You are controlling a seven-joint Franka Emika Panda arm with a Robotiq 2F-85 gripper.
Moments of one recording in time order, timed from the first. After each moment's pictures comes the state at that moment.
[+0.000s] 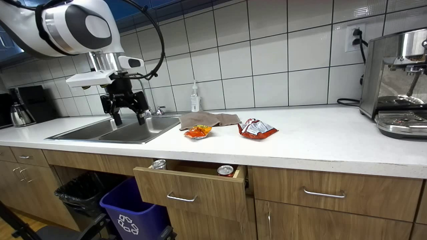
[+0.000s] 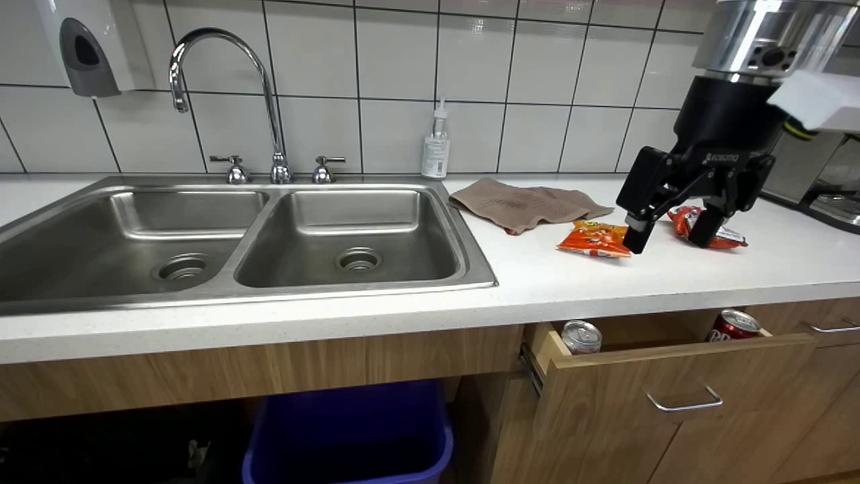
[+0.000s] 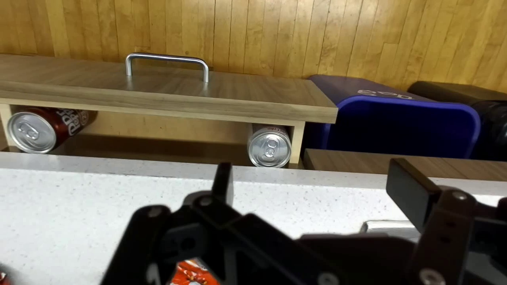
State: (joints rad) arm 0.13 -0.25 0.13 -2.63 0.06 2.46 0.10
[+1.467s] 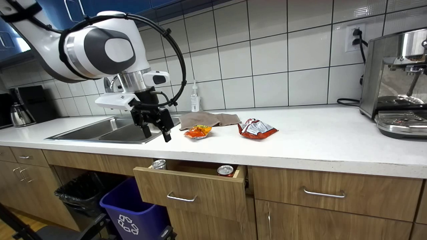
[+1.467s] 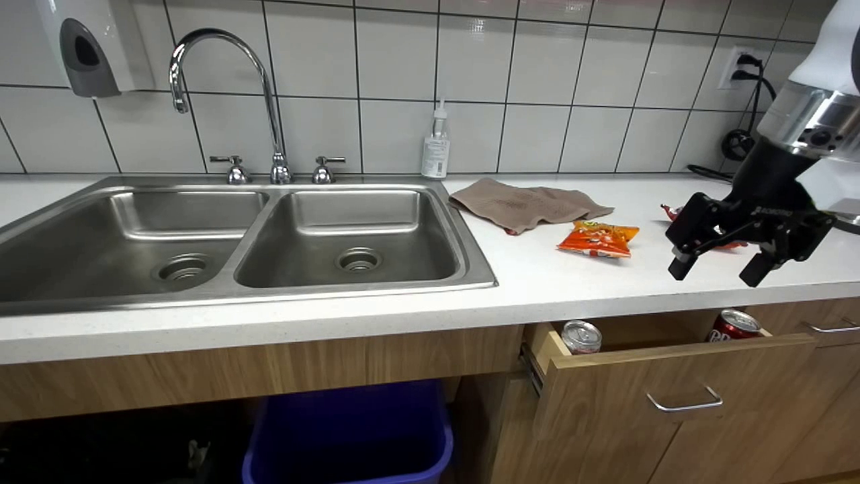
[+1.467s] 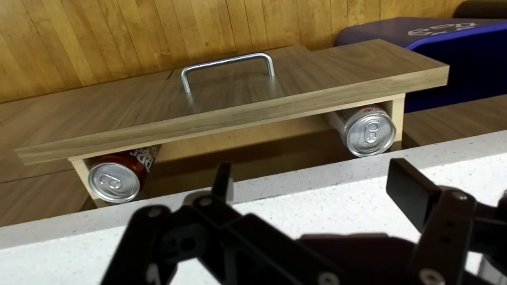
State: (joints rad) arm -0.01 -0.19 0.05 -2.78 0.05 2.75 0.17
